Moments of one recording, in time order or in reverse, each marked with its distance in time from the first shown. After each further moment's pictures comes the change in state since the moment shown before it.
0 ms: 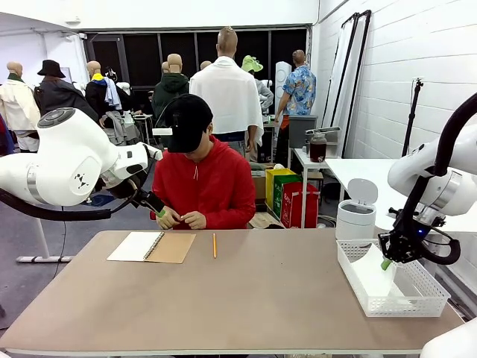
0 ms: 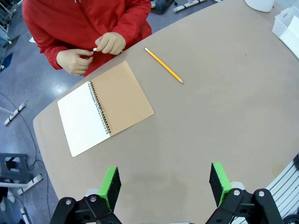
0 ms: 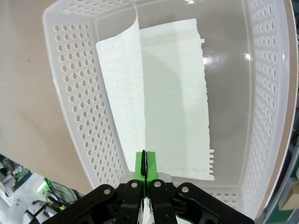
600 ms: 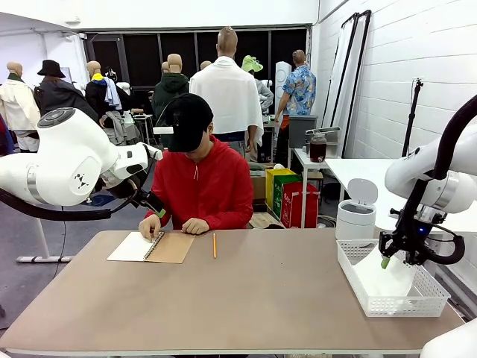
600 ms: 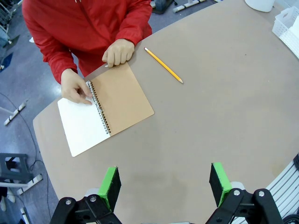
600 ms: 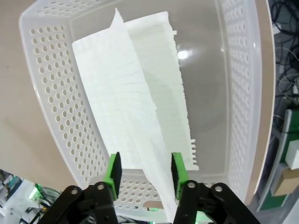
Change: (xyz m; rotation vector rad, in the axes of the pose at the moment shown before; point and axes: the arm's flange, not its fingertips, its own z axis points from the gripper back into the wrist) left arm 0.000 0.000 0.000 0.000 0.000 0.000; right arm -0.002 0.001 0.006 -0.110 0.010 -0.041
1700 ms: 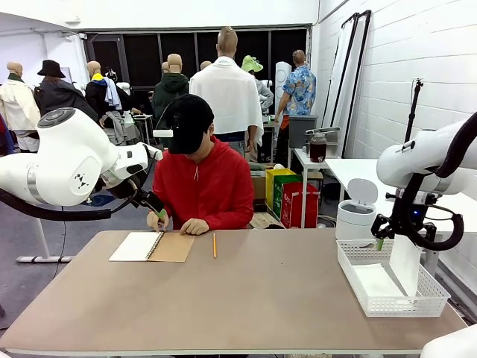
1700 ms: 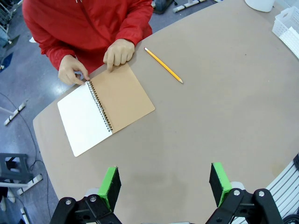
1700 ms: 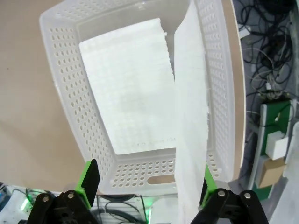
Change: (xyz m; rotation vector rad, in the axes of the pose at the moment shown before) left arm 0.000 0.000 0.000 0.000 0.000 0.000; right arm -0.023 0.045 0.051 -0.145 -0.074 -0.006
